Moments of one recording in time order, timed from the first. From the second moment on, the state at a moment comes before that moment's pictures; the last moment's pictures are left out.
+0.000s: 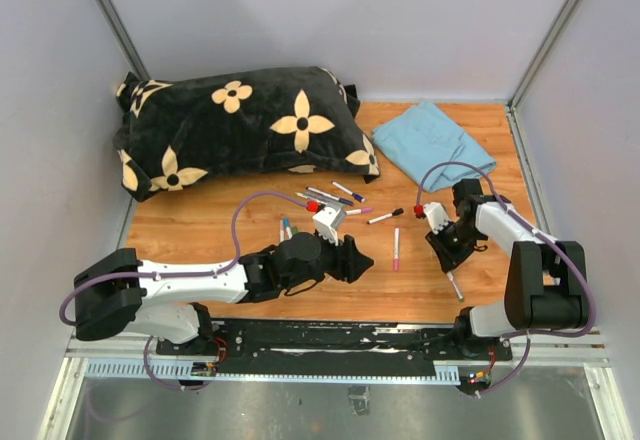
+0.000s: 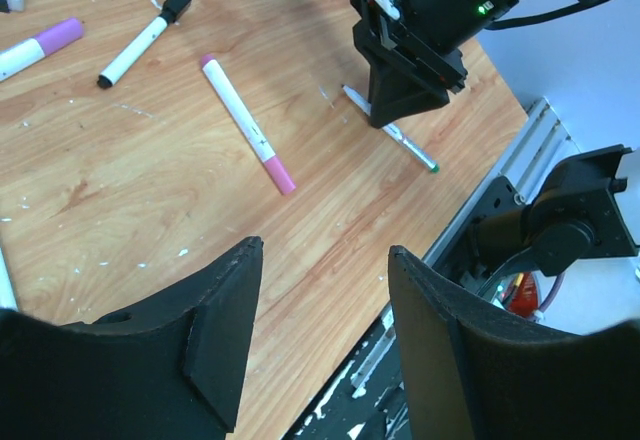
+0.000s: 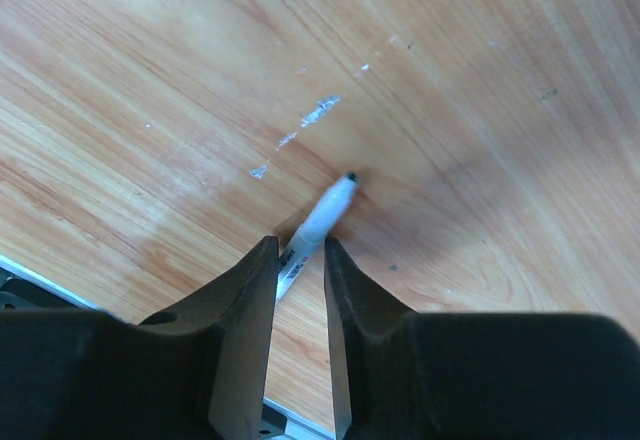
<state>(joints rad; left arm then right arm) -1.21 1.28 0.61 0.39 -0.23 -0.63 0.02 1.42 0.74 -0.84 -0.24 -0.72</state>
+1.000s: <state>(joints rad) -1.21 1.18 0.54 0.36 -0.28 -0.63 -0.13 1.66 1.00 -0.86 -0.28 -0.48</state>
